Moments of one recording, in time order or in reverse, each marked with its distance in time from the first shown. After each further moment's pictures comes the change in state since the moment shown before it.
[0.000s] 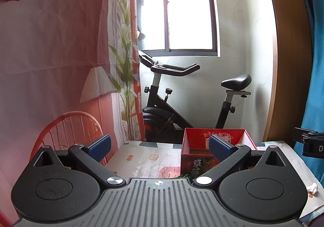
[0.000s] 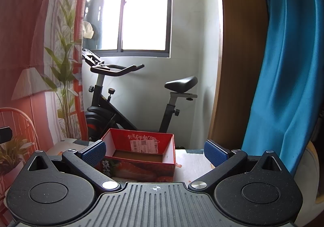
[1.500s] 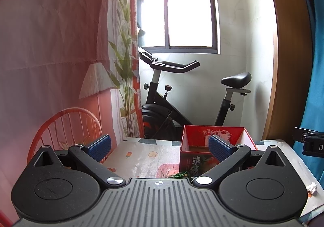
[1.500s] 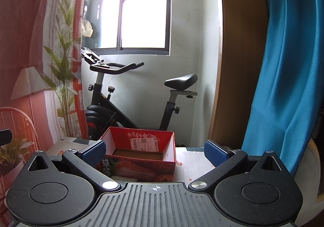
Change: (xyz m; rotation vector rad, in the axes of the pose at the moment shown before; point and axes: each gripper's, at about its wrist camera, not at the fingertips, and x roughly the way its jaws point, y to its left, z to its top) left arm 0.004 0.002 0.003 -0.008 0.019 -0.005; right arm 0.006 -0.001 -0.001 0.001 0.010 0.001
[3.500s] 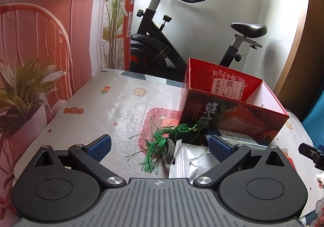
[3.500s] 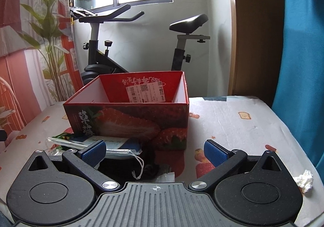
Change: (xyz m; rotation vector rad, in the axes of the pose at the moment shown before) left arm 0.205 0.036 -0.104 -0.142 0.344 -0.126; right arm 0.196 -0.029 -0.129 0.094 0.222 0.099
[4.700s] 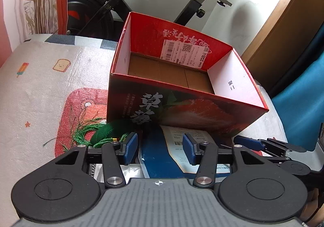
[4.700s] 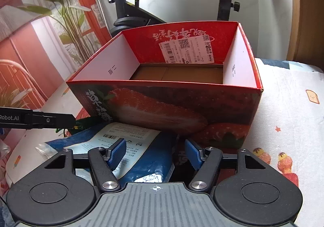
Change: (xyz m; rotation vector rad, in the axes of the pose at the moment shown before) left arm 0.142 -0.066 0.044 0.021 0.313 -0.304; right arm 0.142 0.009 0.036 -0.009 0.334 0.279
